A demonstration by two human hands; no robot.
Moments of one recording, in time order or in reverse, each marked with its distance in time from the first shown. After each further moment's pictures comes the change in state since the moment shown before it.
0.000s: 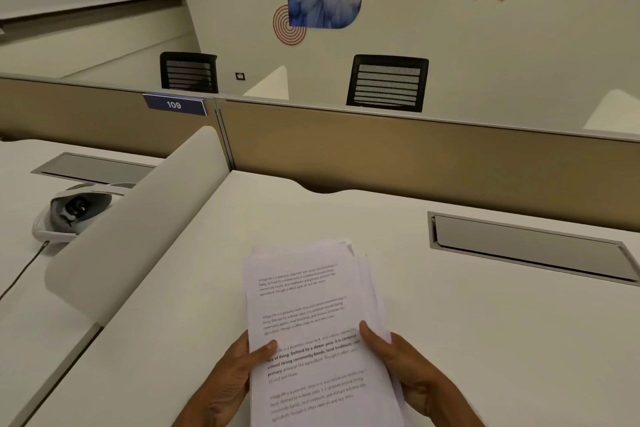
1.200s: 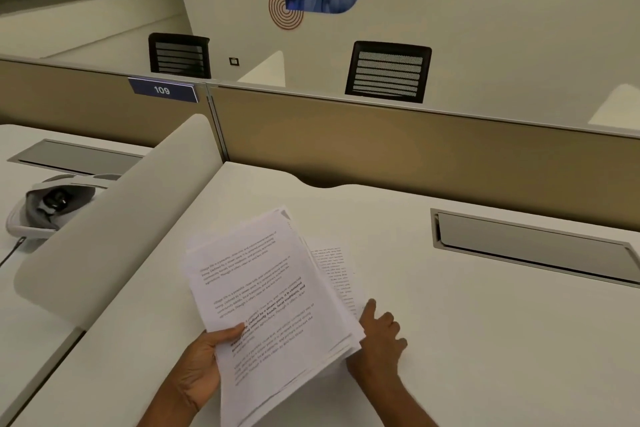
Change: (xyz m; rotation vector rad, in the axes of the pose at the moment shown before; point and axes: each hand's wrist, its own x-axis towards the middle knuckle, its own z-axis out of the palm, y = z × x) left_hand 0.046 0.017 -0.047 -0.429 0.052 -0.040; right_hand 0.060 -0.006 0.057 -1.270 0.694 0.064
